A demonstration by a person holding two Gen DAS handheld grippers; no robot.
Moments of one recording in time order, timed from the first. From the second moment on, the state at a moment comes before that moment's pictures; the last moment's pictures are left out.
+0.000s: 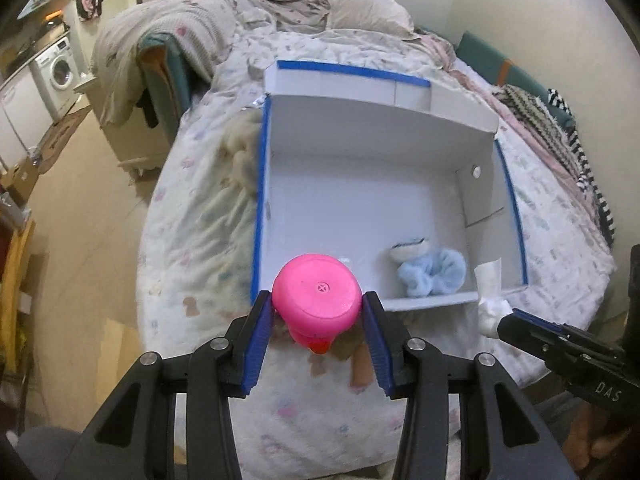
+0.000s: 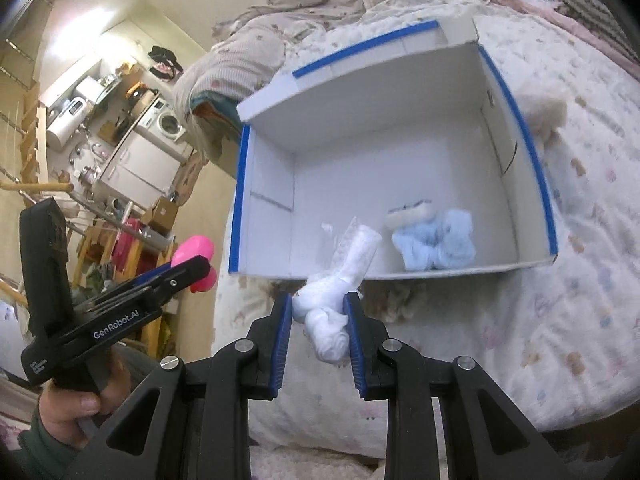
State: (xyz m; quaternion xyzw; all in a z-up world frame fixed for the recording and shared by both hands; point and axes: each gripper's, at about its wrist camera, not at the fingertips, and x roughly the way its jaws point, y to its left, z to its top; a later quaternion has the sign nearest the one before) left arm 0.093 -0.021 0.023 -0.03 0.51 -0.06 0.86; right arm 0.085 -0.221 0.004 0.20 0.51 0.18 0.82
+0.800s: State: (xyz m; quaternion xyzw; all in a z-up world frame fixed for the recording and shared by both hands) left arm 0.193 -0.084 -0.025 0.03 0.52 -0.08 0.85; right arm 0.180 -0.231 -0.011 0.18 0.49 0.16 0.84
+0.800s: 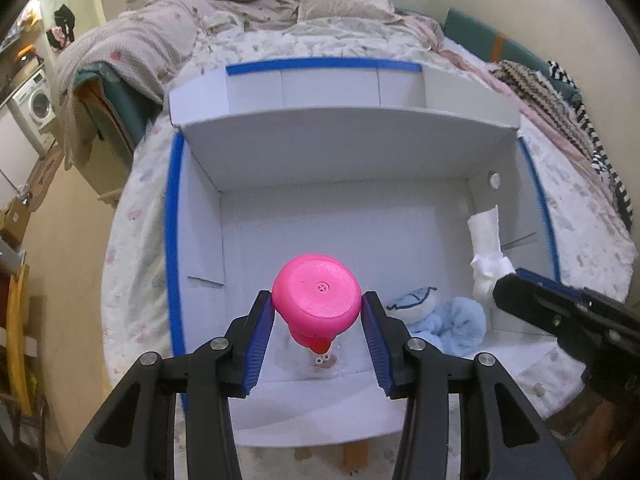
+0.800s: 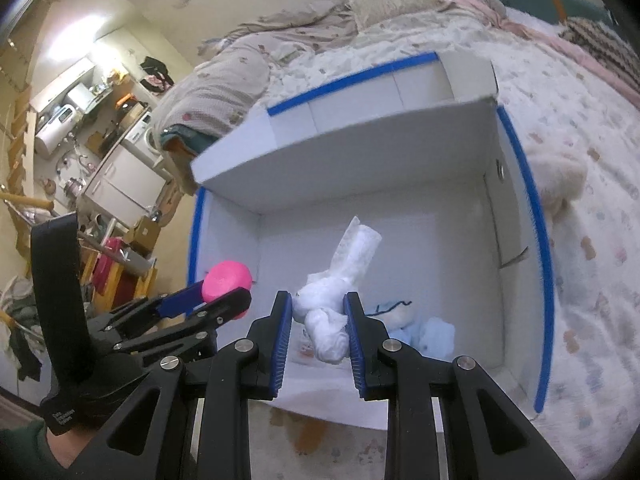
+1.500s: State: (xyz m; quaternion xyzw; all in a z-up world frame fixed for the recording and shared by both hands) left arm 0.206 -0.091 -0.082 0.04 0.54 -0.07 0.84; right arm 0.208 -0.215 -0.080 0.17 0.57 0.11 0.80
